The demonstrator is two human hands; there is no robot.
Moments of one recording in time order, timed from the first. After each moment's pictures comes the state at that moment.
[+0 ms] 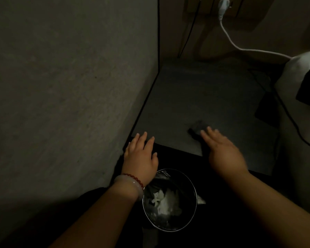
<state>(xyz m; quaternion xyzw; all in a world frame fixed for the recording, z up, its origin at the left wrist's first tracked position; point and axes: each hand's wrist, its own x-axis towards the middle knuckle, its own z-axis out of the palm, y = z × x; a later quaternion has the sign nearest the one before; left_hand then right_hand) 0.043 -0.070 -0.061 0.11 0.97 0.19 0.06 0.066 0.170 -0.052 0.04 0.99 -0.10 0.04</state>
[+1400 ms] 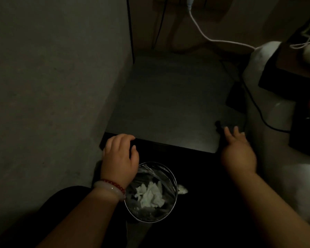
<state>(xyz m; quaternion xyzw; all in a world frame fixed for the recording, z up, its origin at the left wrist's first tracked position) 0.057 -0.058 -0.075 0.16 0.94 0.29 -0.13 0.113 0.238 -0.047 0.29 0.95 -0.13 0.06</state>
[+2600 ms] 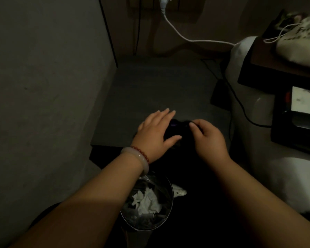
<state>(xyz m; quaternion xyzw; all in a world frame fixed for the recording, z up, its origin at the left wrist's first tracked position) 0.012 0.054 -0.022 0.36 0.90 0.22 0.07 0.090 0.202 -0.018 0.21 0.85 -0.46 -0.15</state>
